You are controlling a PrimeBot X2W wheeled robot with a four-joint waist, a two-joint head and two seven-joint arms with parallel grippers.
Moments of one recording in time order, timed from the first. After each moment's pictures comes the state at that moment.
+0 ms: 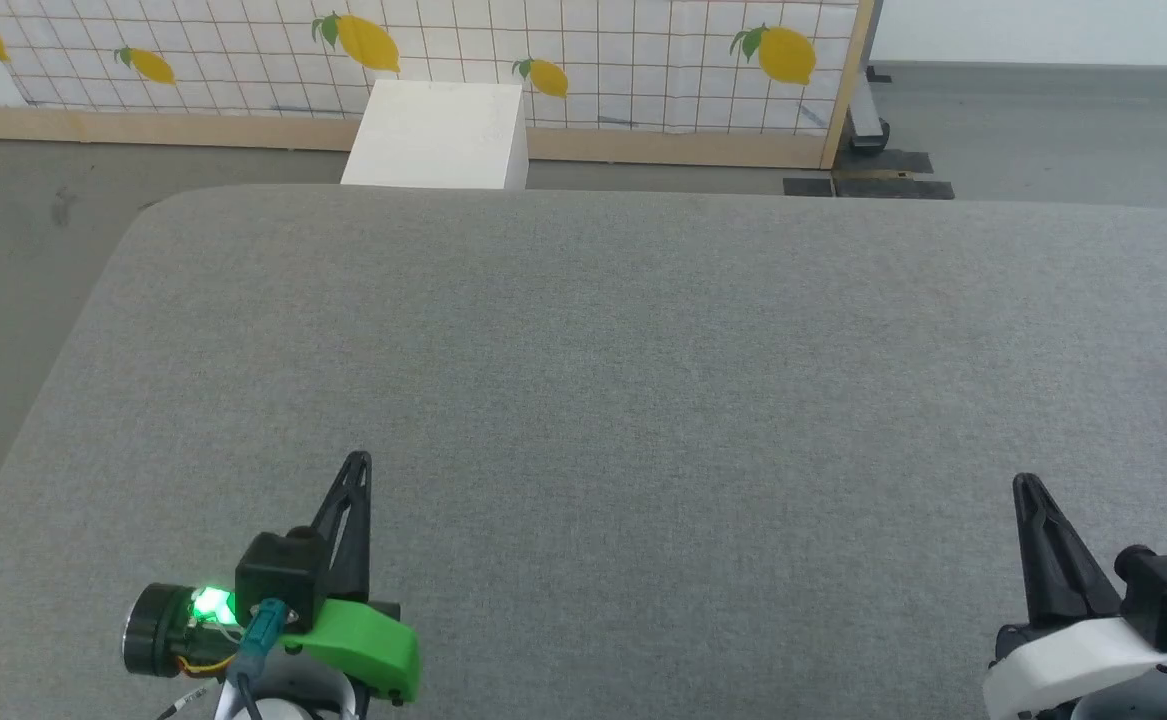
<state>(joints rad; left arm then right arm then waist) -0.05 0.34 -0.40 -0.01 -0.28 0.24 -0.16 0.11 -0.06 -0.12 -0.05 0.05 0.13 -0.07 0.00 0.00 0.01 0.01</state>
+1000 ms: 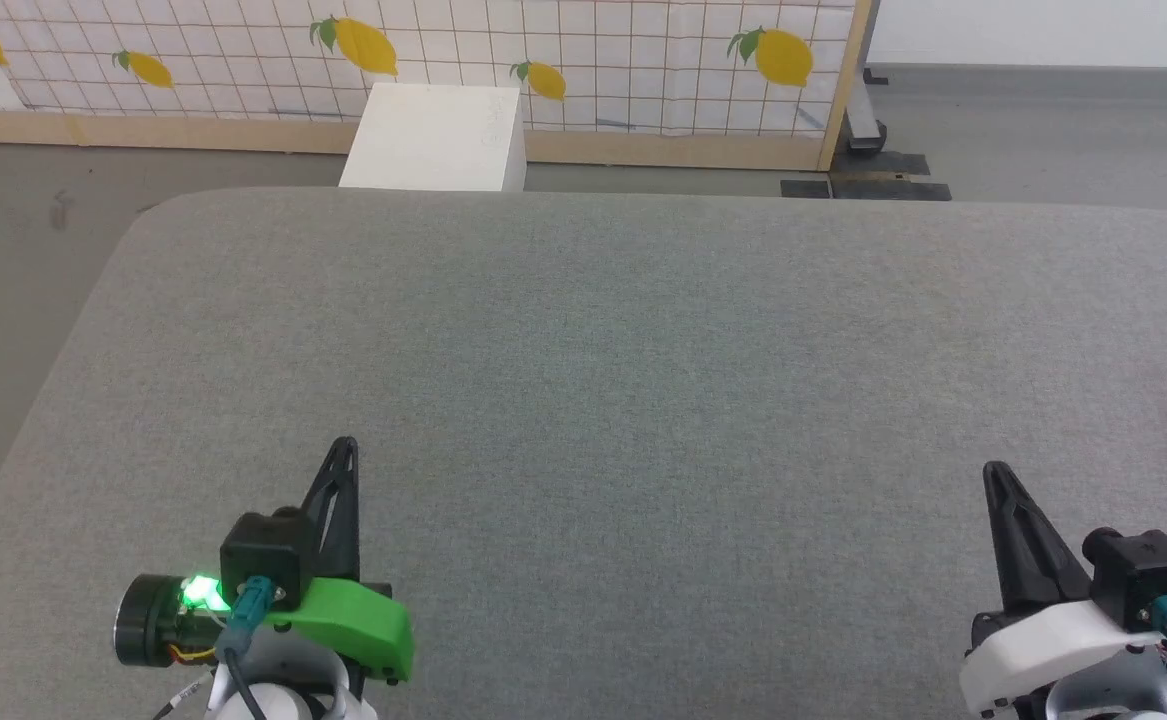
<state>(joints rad) -0.04 0.25 -0.27 -0.01 -0.20 0.17 -0.11 0.08 -0.06 -0.08 -0.03 0.03 0.13 -0.05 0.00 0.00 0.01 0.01</state>
